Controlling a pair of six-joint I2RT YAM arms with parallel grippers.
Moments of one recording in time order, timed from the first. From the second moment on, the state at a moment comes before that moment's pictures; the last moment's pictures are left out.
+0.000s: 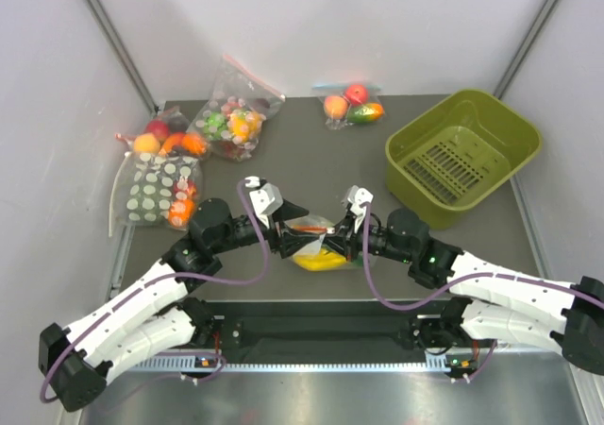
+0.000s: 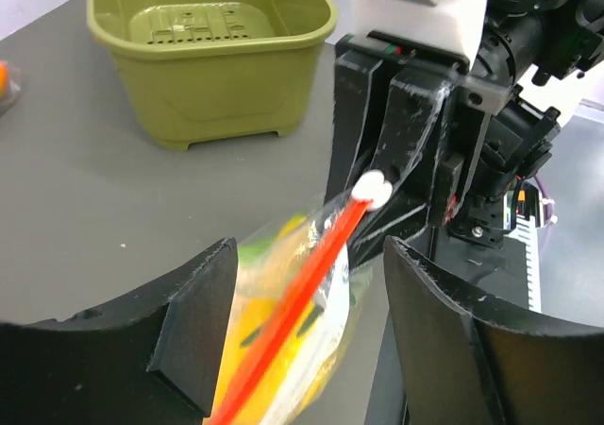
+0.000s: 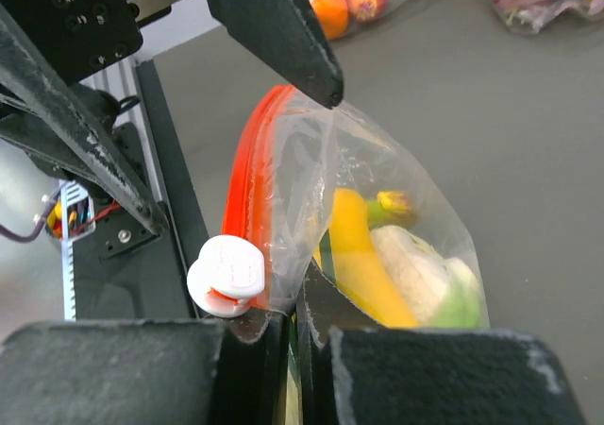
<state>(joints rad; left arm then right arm) -0.73 0.79 0.62 0.15 0.52 -0.11 0.97 0.97 0.54 0.30 -0.22 0.16</state>
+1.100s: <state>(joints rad) -0.91 0.78 0.61 0.10 0.34 -0.01 0.93 0.71 0.57 0.01 -0.15 0.17</state>
